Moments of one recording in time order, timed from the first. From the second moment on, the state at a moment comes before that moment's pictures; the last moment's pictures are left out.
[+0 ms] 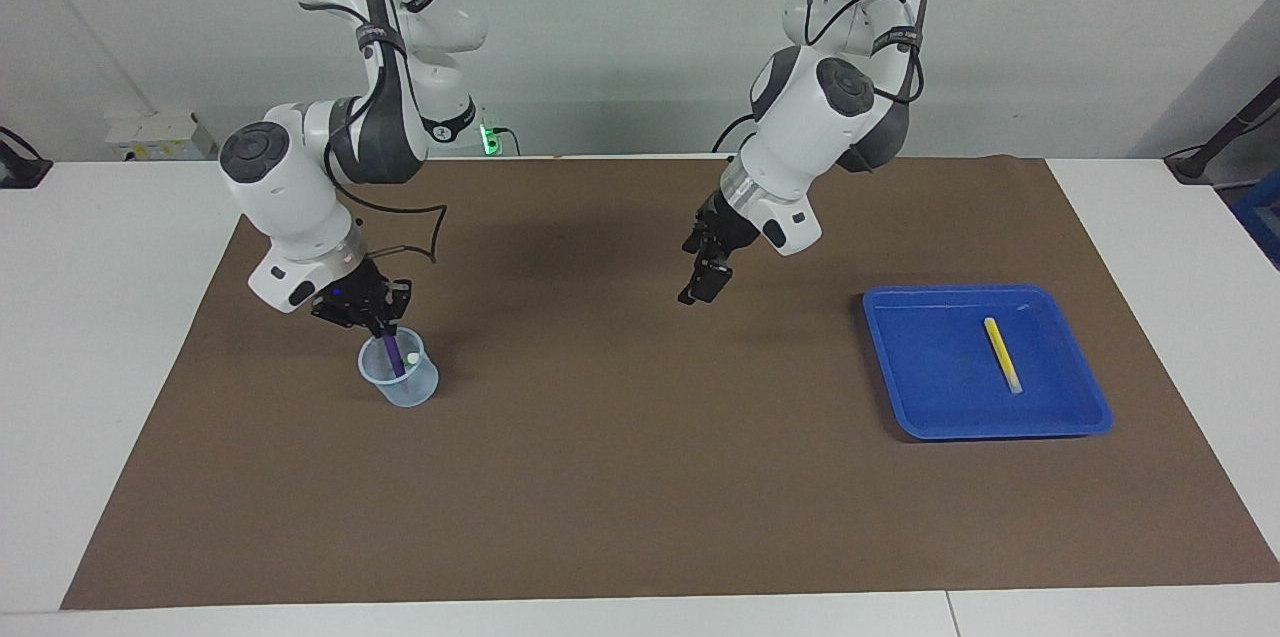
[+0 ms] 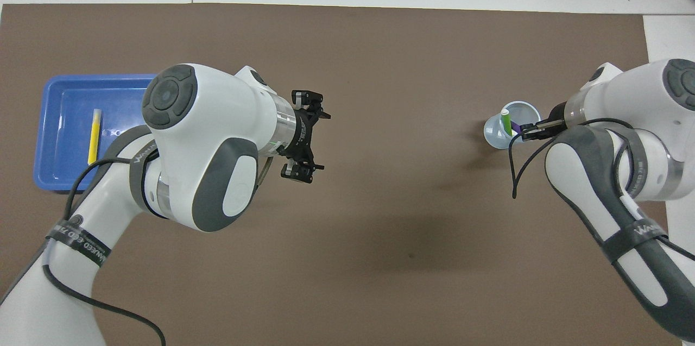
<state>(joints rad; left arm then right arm) -0.40 0.19 -0.17 -1.79 -0.39 2.19 -1.73 -0.10 0.17 0.11 -1.96 0.04 2.15 -0.14</state>
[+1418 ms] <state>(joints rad) -0.61 0.20 -0.17 -1.79 -0.39 2.55 -2.18 -0.09 0.14 0.12 -1.54 0.43 1.56 0.08</state>
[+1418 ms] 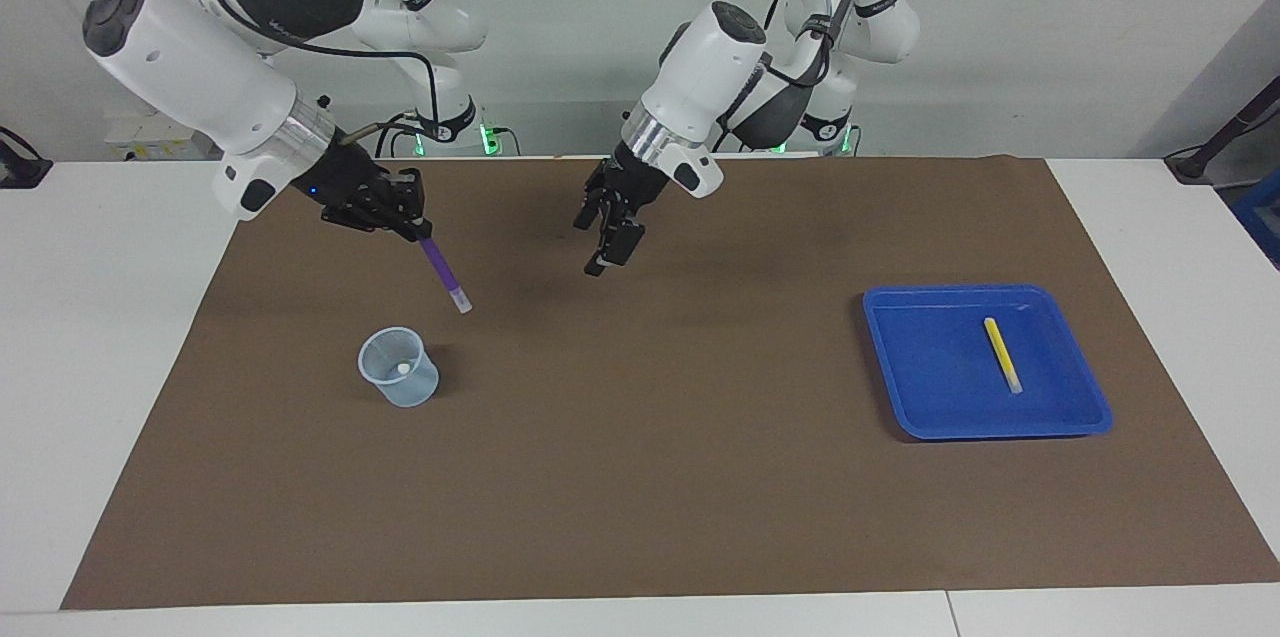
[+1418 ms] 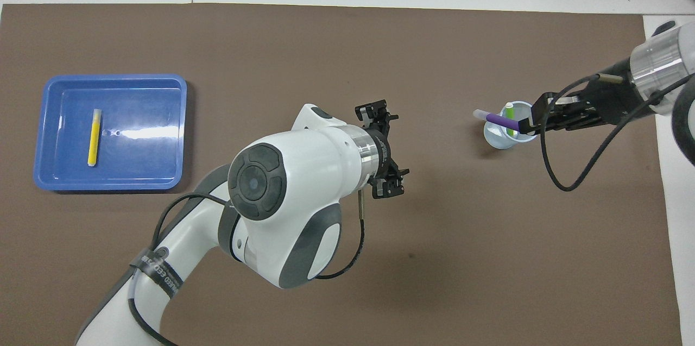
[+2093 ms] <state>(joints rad) -0.70 0.25 -0.17 -1.77 -0.39 2.78 -2.28 0.02 0.14 0.13 -1.54 0.50 1.66 0.28</state>
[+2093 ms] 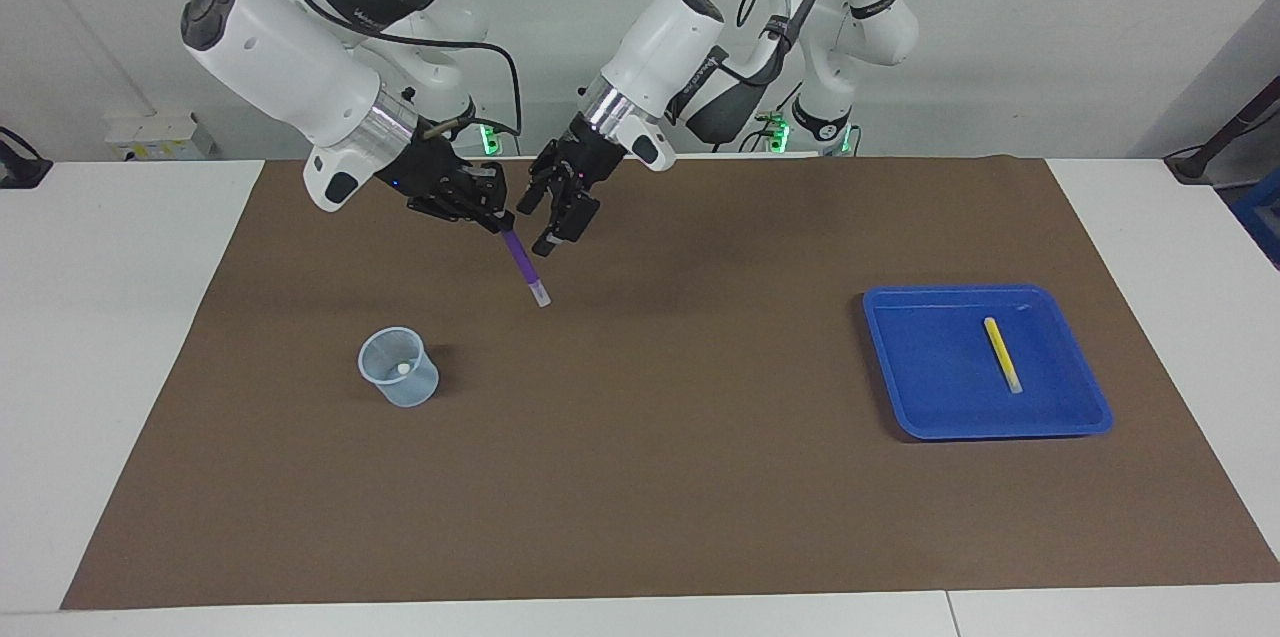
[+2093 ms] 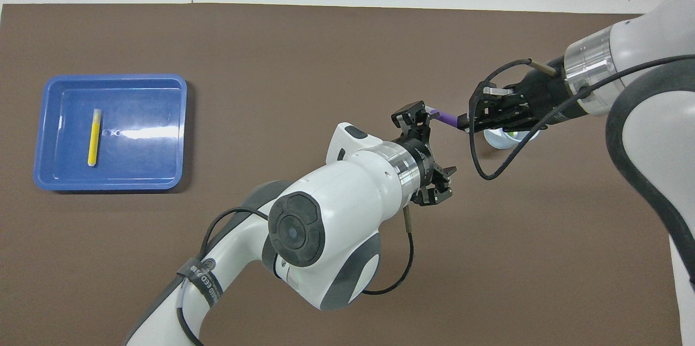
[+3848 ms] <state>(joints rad) -0.69 0.38 -0.14 -1.62 -0.32 2.74 -2.28 0.04 0.14 0.13 -1.54 0.50 1.69 0.32</state>
